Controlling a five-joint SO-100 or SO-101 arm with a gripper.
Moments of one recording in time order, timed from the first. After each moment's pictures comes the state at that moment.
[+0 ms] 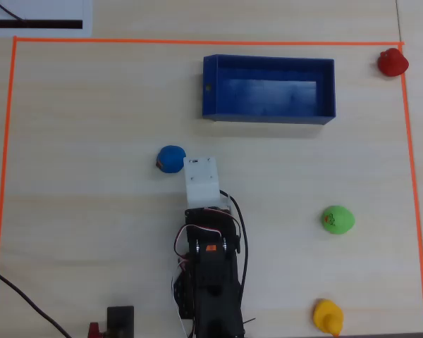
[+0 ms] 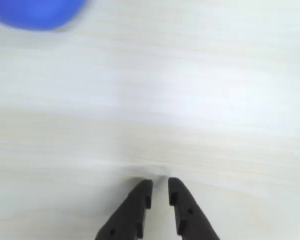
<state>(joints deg) 1.5 189.5 177.5 74.9 -90.8</state>
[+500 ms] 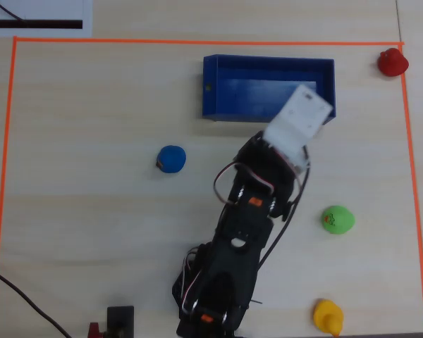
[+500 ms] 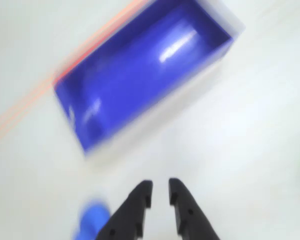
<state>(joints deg) 30.4 128.4 102.5 65.5 -68.6</state>
